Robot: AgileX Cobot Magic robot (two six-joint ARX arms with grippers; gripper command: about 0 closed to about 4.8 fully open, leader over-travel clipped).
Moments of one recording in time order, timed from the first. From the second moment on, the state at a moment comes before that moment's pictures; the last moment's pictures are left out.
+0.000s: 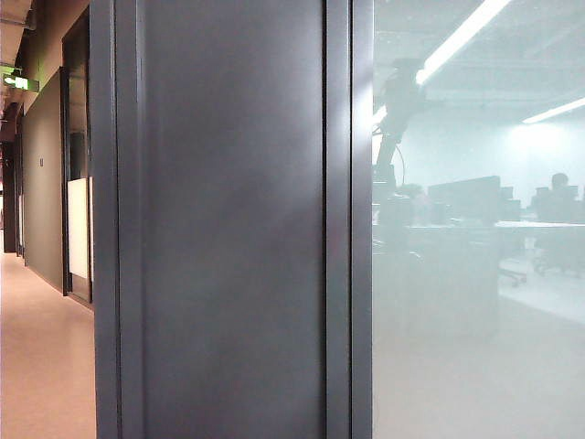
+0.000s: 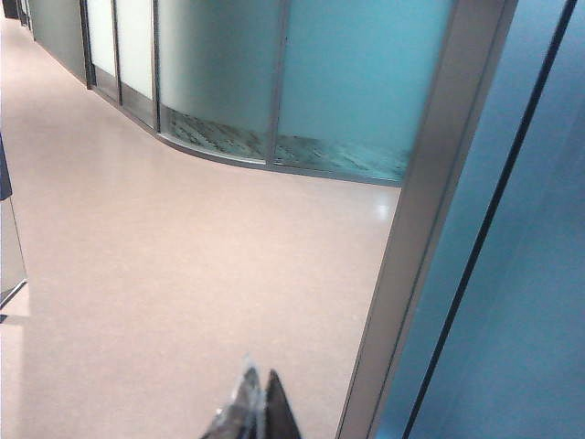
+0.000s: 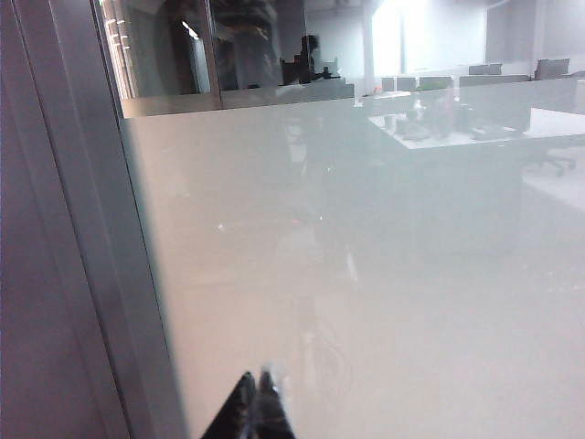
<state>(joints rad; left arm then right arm) 0.01 0.00 0.01 0.01 -0.04 -0.11 0.14 0.18 0.70 -0.36 0.02 0.10</state>
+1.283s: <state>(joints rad) 0.01 0.00 0.01 0.01 -0.04 -0.11 0.07 0.00 0.01 -0.04 0.03 0.03</state>
